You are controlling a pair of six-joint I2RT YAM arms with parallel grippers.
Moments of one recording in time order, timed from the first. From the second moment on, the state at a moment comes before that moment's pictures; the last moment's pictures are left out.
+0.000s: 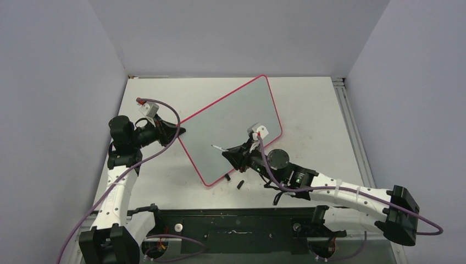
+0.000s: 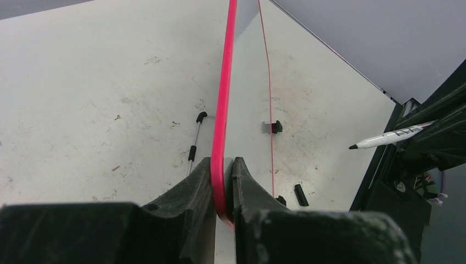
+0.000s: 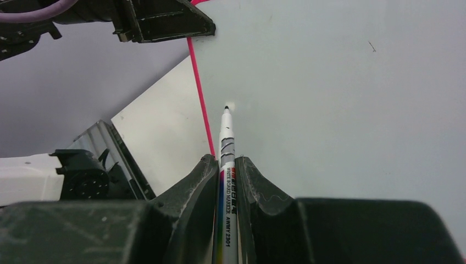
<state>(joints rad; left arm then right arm) 0.12 0.97 0.71 0.02 1.01 -0.15 1.09 1.03 0.68 0.29 0.15 0.37</state>
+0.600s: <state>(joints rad) 0.12 0.97 0.71 -0.02 1.00 -0.12 1.12 1.34 0.80 0.56 0.20 0.24</state>
